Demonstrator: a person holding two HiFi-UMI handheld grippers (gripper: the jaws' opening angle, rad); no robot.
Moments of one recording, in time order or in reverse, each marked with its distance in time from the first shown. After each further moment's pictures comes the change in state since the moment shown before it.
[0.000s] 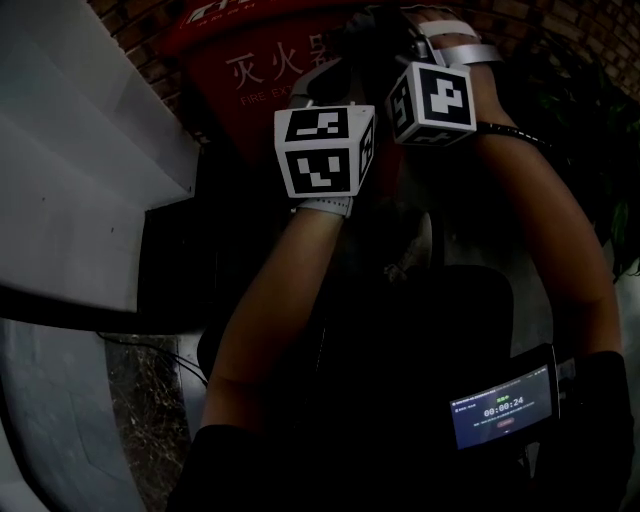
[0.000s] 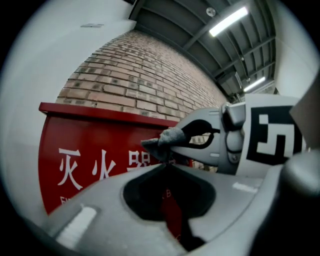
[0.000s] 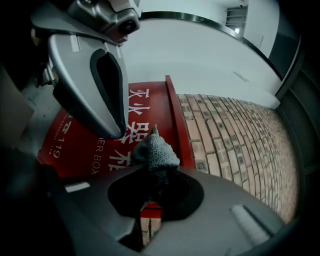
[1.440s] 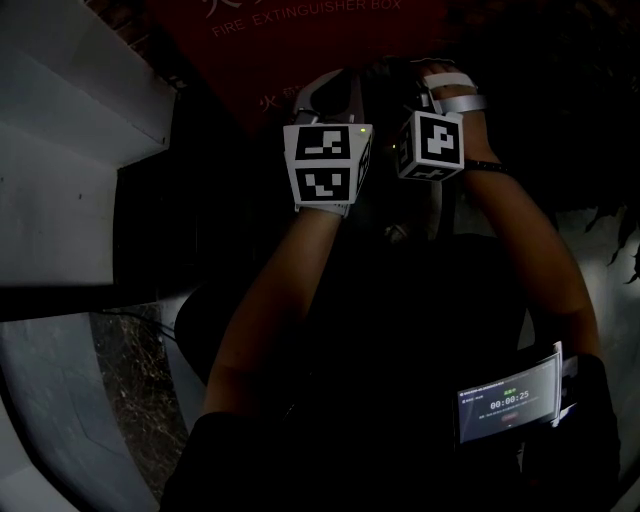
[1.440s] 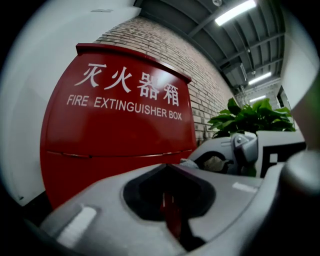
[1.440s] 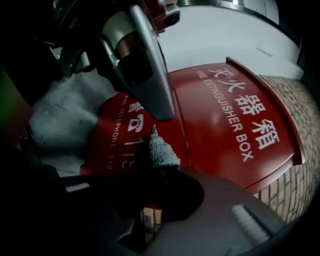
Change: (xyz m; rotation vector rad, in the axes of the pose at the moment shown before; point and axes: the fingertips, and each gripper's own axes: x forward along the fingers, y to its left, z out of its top) left arm -0.009 0.006 -0.166 -0.042 0.127 0.019; right arm -0.002 0.238 -0.019 0.094 0.038 0.309
